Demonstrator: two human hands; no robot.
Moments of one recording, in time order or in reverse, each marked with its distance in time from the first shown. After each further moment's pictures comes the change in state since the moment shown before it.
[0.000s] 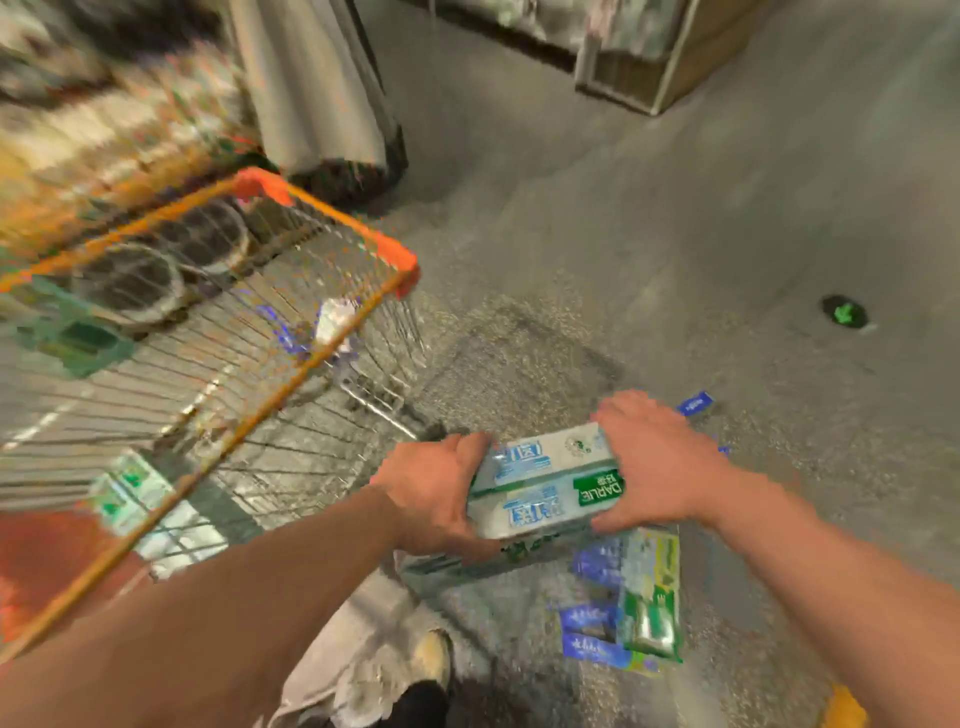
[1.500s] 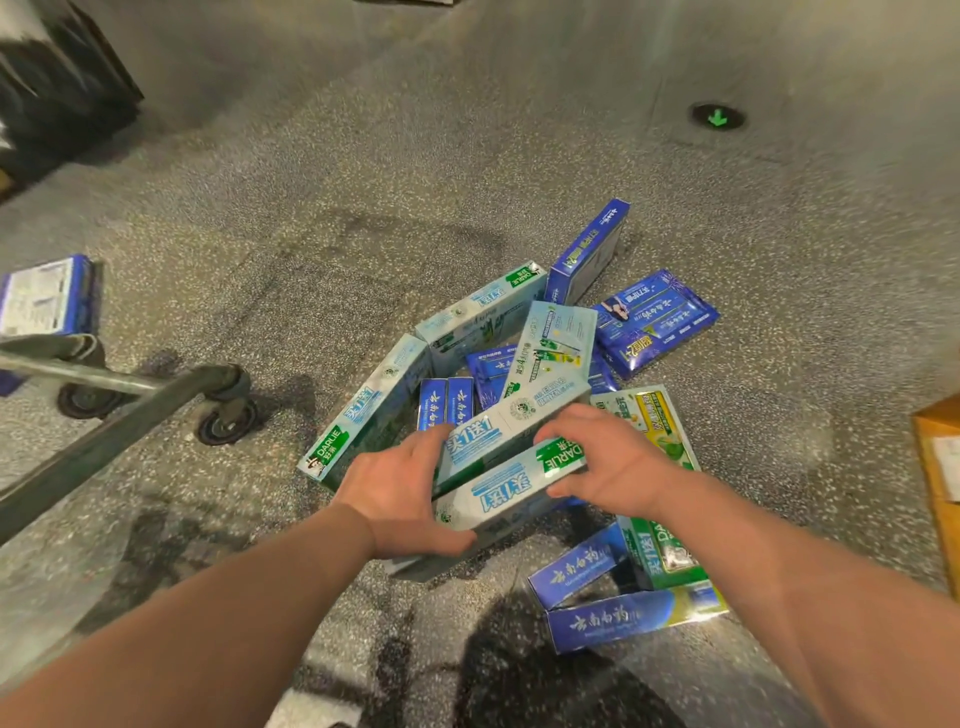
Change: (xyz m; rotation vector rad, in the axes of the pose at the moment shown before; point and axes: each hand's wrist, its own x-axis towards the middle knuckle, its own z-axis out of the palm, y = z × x) left_hand 0.216 -0.019 0.495 0.125 -0.002 0.219; right_hand 0.047 0.158 0.526 0.514 0.215 0.351
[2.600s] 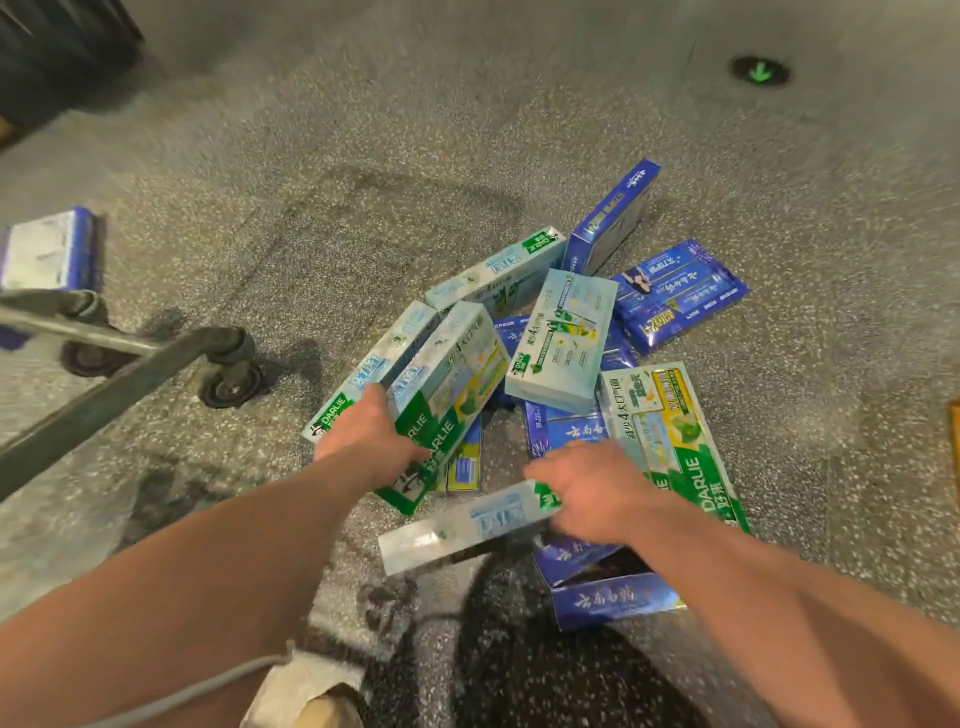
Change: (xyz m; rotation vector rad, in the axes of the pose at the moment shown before) left_hand 0.036 -0.038 0.027 -0.378 -0.059 -0.664; right_hand 0.002 -0.022 0.046 -0.502 -0.337 0.008
